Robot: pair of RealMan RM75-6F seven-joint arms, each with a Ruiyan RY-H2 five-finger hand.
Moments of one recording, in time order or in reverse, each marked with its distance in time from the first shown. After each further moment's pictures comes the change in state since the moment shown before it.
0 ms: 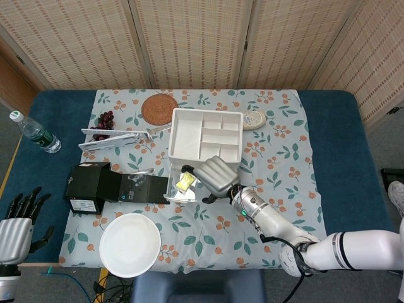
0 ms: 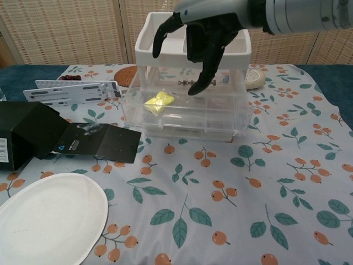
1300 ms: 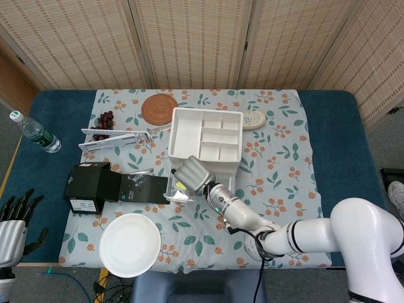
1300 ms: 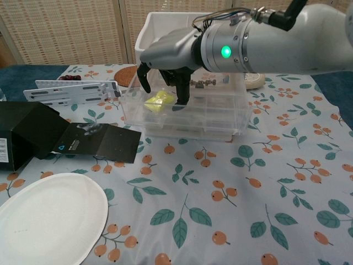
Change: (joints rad) left arm 0.019 0.009 0.001 0.008 -0.015 0.014 -0.011; right arm 0.146 -0.274 -0.053 0.304 0.071 -0.018 -0.356
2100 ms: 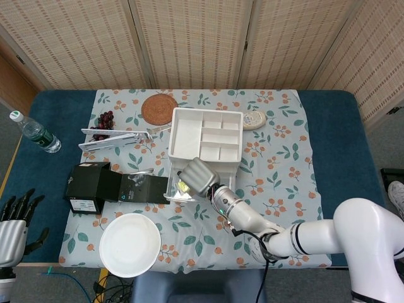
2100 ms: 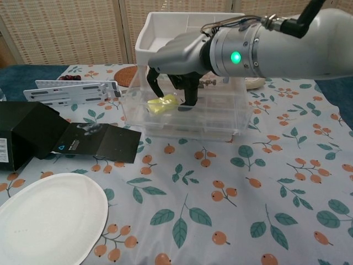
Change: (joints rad) left arm -0.002 -0.002 -0.001 0.000 0.004 -0.002 0.001; right arm -0.019 0.014 -0.027 -0.027 -0.008 0.022 -0.030
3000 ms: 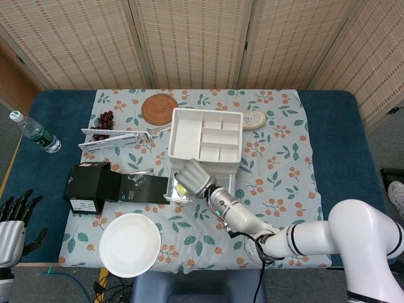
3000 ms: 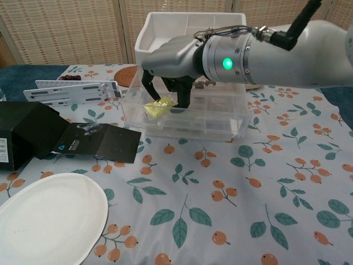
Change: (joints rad) left arm 0.006 0.002 0.000 0.008 -0.007 0.002 -0.007; right arm -0.013 -0.047 0.024 0.030 -0.017 0.010 0.000
